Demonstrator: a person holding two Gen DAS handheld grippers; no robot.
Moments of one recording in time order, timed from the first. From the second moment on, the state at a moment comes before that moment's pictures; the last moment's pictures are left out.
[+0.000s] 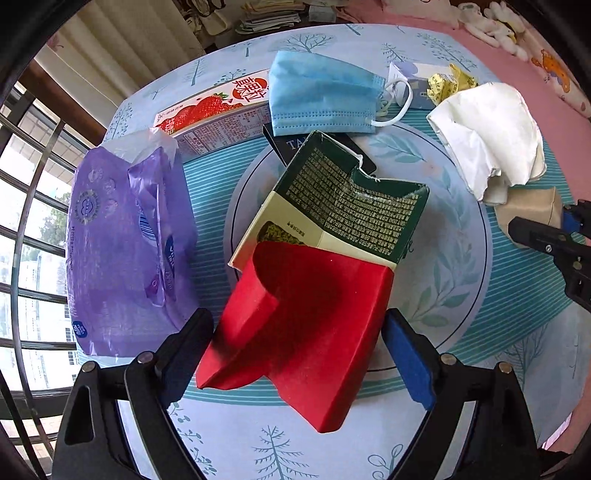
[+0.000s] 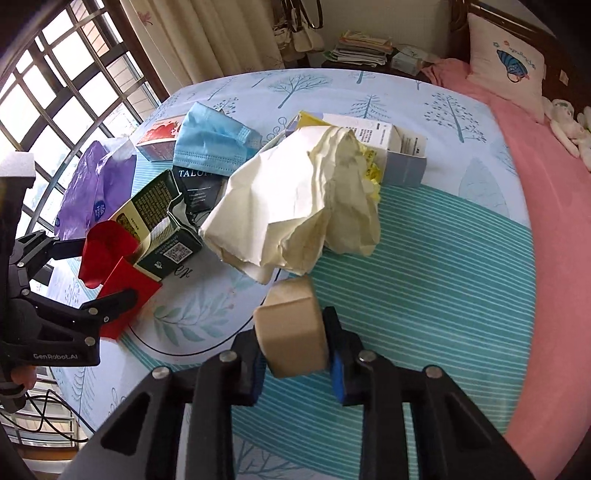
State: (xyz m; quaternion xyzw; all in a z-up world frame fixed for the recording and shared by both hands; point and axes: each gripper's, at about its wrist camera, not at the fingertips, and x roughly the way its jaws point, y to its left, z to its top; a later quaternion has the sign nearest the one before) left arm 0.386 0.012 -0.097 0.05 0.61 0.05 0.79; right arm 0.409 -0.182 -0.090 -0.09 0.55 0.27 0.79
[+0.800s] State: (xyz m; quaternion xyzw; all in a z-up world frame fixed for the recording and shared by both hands) left arm 0.354 0.007 -0.033 0.03 0.58 0.02 0.81; right arm 0.369 -0.194 -0.071 -0.03 0.53 0.28 0.80
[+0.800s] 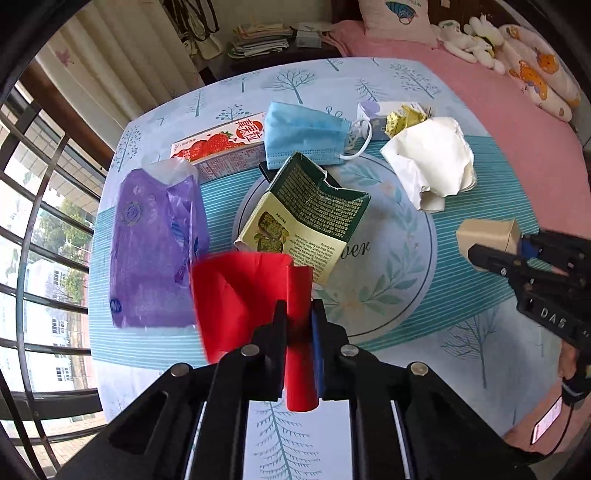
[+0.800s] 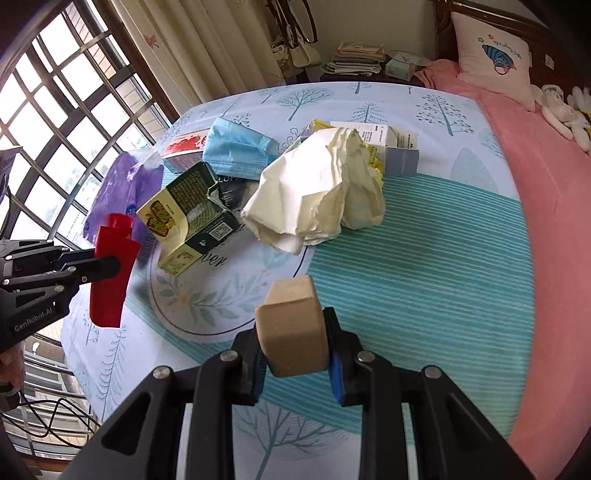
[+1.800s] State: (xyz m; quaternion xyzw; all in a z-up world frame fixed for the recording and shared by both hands) left arm 0.099 0.038 0.049 0.00 0.48 -0.22 0.85; right arm 0.064 -0.135 -0.009 0.05 0.48 0.15 0.86
